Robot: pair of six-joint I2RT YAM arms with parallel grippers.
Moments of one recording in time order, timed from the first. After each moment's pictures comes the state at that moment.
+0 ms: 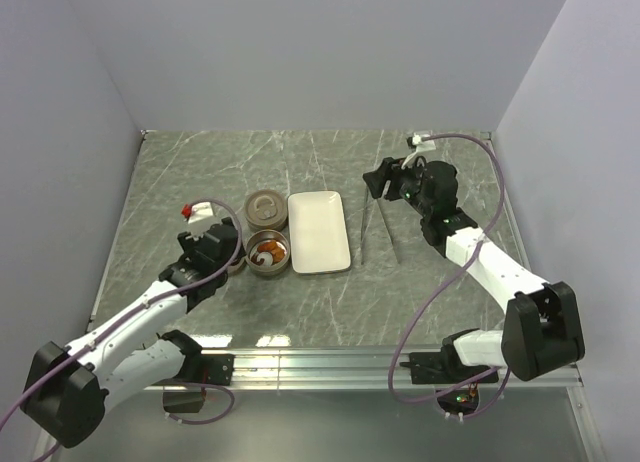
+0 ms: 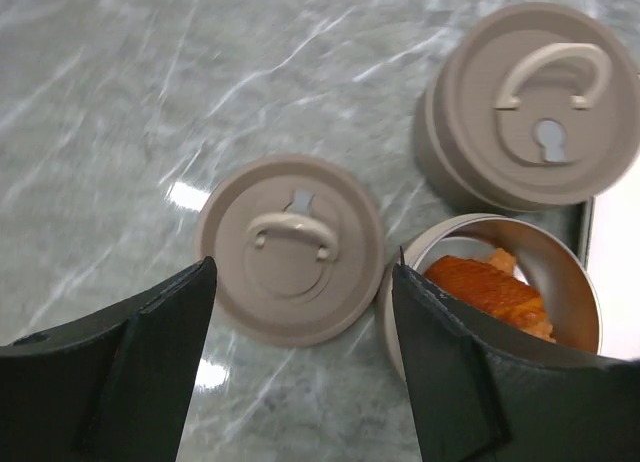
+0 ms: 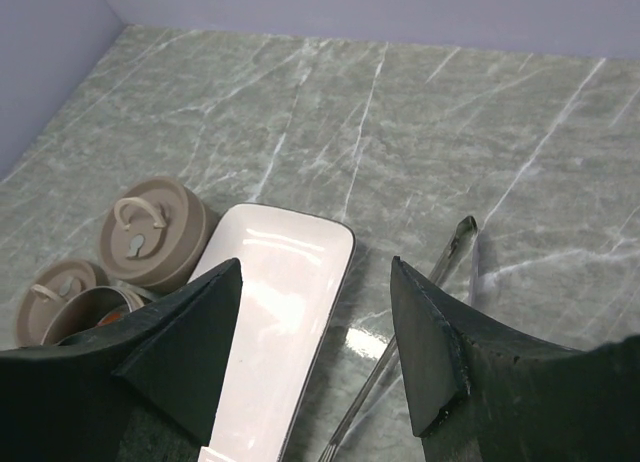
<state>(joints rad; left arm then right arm) -0.55 0.94 0.54 -0.27 -0.67 -0.61 0.31 1.31 0.84 0.28 -0.20 0.26</state>
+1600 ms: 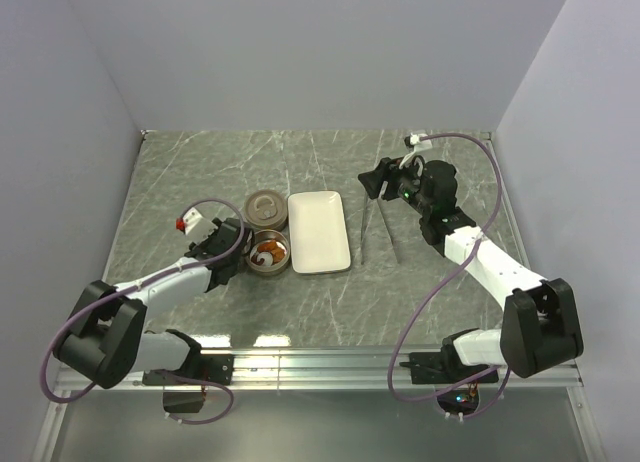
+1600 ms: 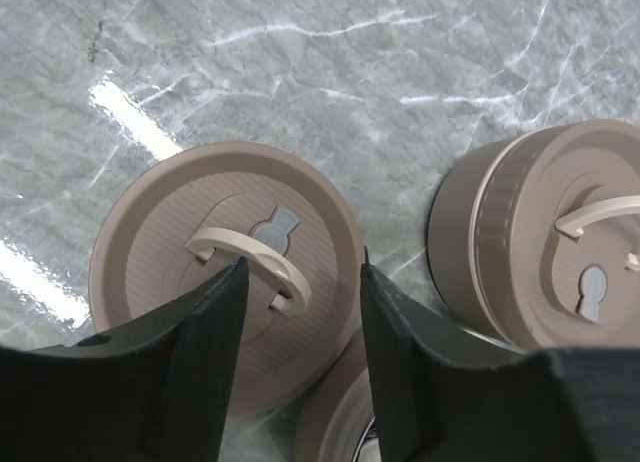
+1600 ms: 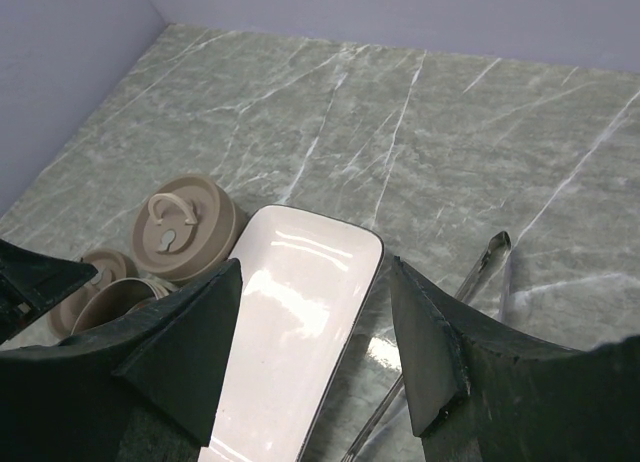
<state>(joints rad) -0.48 1.28 0.54 -0.13 -0.72 -1.17 0.31 1.32 0.84 0.33 -0.28 0.28</state>
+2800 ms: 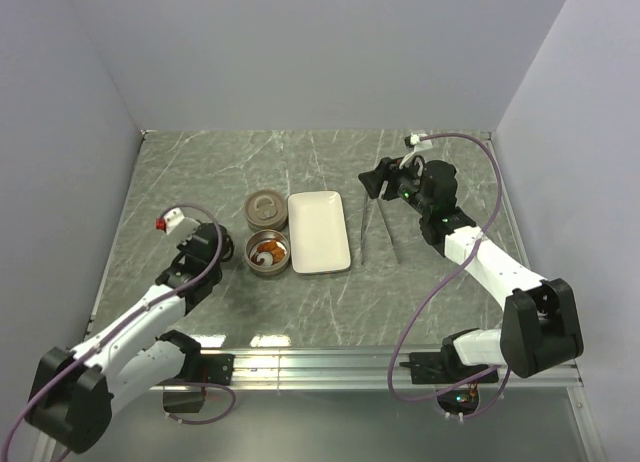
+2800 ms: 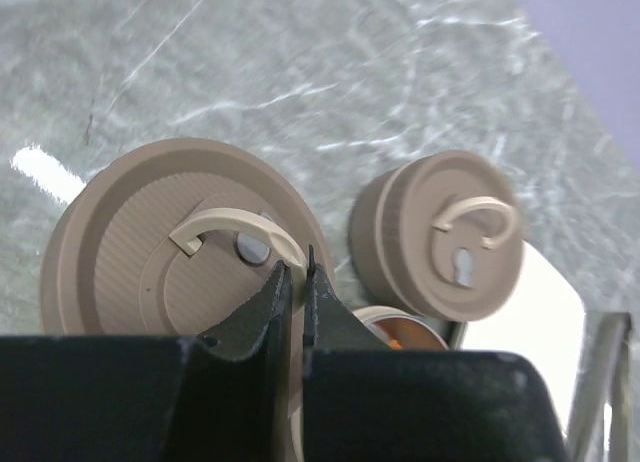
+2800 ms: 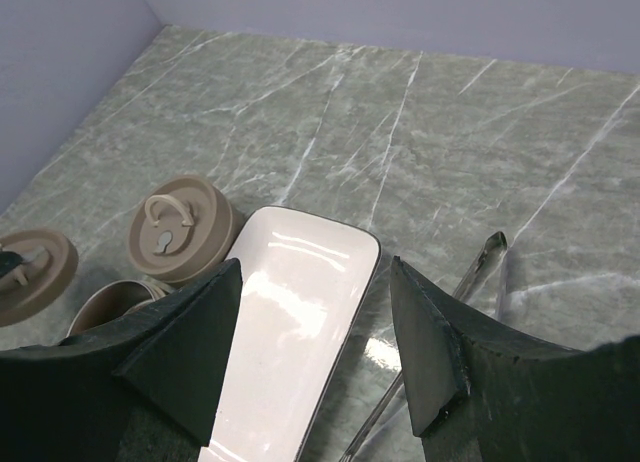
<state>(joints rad) -0.45 0.96 0.46 -0.09 -0.68 -1.01 0.31 1.32 0.84 0.33 -0.27 0.27</state>
